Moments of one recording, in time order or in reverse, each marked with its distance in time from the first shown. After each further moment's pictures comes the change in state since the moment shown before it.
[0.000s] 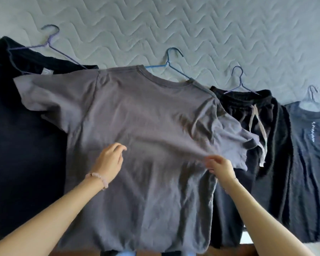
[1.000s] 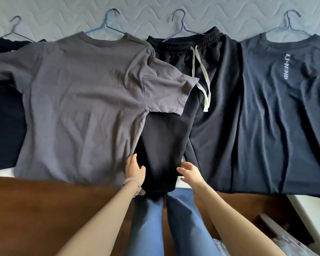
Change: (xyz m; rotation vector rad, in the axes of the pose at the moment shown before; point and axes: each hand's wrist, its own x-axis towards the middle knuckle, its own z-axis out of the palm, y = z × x) left_hand -0.130 0.323 0.218 -0.213 -0.164 -0.785; right_hand -0.024 0.248 -0.126 0.250 -0.502 0.186
